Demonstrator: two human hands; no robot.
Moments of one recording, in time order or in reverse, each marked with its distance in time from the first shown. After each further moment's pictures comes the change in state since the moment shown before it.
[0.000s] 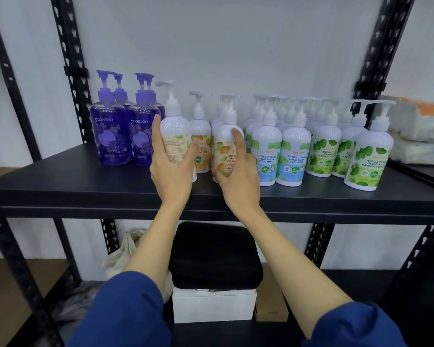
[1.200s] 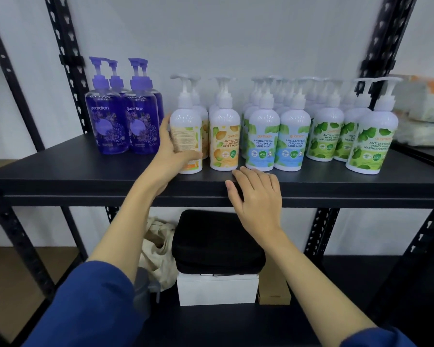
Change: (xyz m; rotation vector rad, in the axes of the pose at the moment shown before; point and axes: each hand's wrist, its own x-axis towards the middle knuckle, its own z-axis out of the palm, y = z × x) left_hand 0.018 -0.003 -0.017 -0.090 -0.605 -0.281; right_hand -0.048 0.065 -0.006 -0.427 0.348 -0.496
